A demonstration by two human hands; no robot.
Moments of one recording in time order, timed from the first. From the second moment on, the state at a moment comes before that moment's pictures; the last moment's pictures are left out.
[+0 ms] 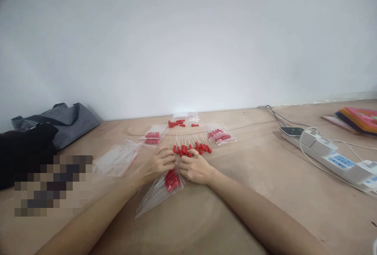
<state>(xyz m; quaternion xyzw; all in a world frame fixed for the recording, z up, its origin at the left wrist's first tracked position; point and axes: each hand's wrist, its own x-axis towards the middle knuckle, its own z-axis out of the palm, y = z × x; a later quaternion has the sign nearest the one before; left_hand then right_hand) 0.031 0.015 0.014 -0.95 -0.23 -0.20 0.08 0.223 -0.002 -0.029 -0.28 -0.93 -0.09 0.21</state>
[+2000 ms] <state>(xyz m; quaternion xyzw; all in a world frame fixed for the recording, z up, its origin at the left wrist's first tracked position) -0.010 -0.023 0.000 -0.91 -0.35 -0.12 -0.18 0.217 -0.026 -0.017 -0.42 -0.86 0.09 0.27</state>
